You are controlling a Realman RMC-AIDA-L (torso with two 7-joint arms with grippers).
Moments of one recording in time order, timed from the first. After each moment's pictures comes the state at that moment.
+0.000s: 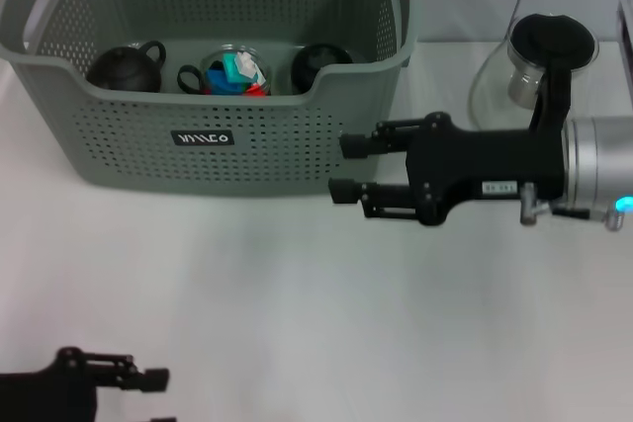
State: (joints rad) left arm -0.29 -2.13 0.33 0.84 2.47 2.01 -1.15; right arm 0.56 2.10 -1.15 -0.81 -1.68 -1.48 1.46
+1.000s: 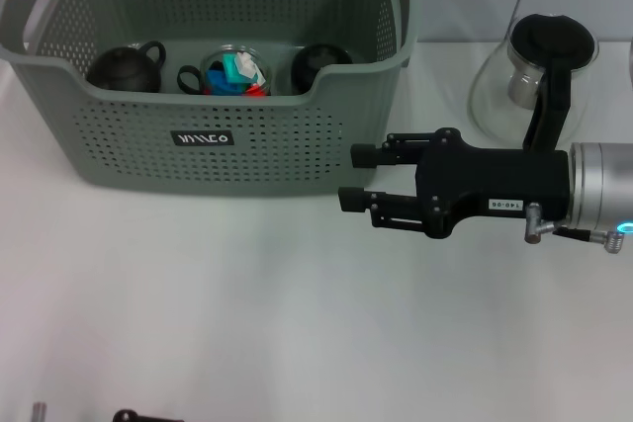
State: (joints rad) left arm -0.27 -2.17 0.38 0.70 2.57 1.88 -0.70; right arm 0.56 2.10 -1.11 -0.70 -1.65 -1.47 1.36
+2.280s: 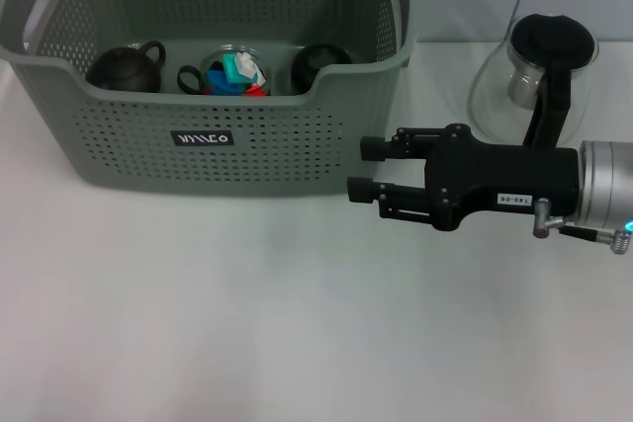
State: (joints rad) left arm -0.22 -2.17 0.32 0.59 2.58 1.78 -0.54; right arm 0.55 2.10 -1.07 -0.69 -1.65 -1.48 1.37
